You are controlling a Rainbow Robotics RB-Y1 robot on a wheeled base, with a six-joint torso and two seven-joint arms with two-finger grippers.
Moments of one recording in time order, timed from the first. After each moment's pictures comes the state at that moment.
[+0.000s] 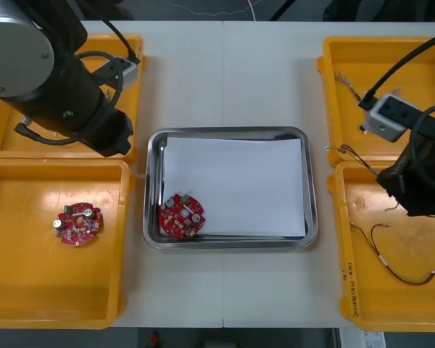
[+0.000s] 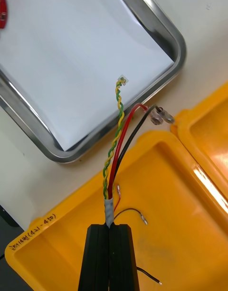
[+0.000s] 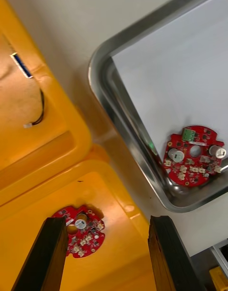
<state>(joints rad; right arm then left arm) -0.43 -0.87 -0.05 -2.44 -1.13 1.92 1.59 -0.78 0.76 -0.28 -2.00 0.94 1.91 -1.24</state>
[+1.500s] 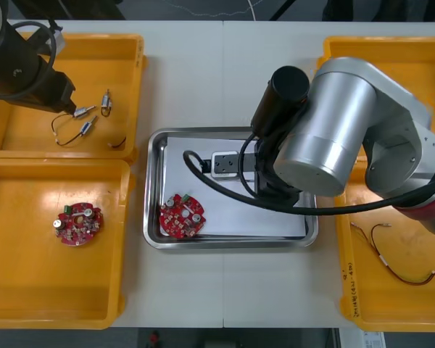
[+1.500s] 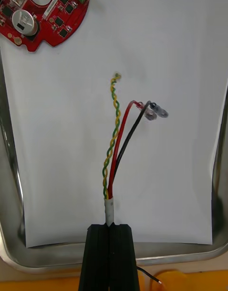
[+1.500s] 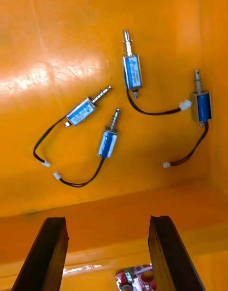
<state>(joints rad) -0.81 -0.57 0.70 -2.03 -0.66 1.77 2.00 -0.82 0.81 -0.15 -1.49 0.79 1.68 -1.43</state>
